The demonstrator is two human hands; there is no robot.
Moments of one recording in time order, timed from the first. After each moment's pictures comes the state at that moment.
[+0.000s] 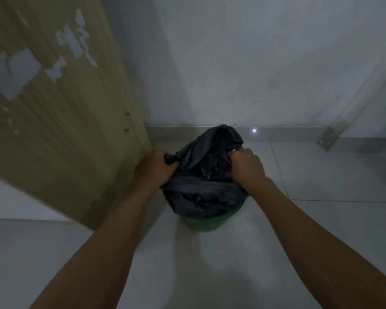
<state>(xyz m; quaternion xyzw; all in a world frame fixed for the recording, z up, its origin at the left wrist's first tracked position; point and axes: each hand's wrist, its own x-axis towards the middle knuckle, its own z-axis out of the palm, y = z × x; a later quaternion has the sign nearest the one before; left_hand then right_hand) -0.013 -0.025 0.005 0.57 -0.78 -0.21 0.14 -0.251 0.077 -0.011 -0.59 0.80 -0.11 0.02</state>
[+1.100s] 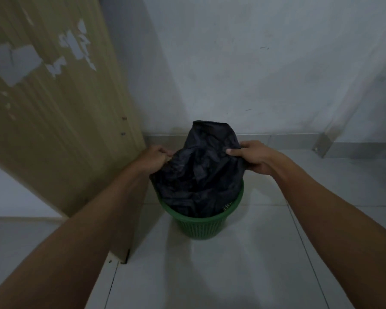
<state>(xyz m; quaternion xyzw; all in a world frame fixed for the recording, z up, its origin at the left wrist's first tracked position) -0.026 -0.047 0.022 0.56 -0.72 -0.39 0.15 -0.302 0.069 0.014 -0.31 0.68 -0.46 0.48</state>
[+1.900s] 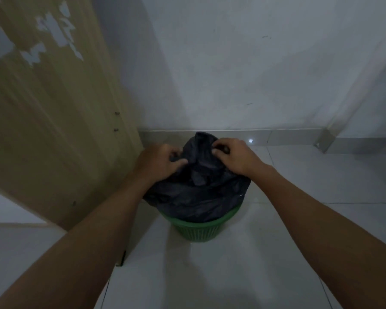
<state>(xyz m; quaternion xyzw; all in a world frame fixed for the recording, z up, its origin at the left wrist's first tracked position) -0.036 -0.038 -0.002 0.42 -0.88 -0.13 0.18 -0.276 0.053 -0.013 -0.60 0.73 -0.30 0.14</state>
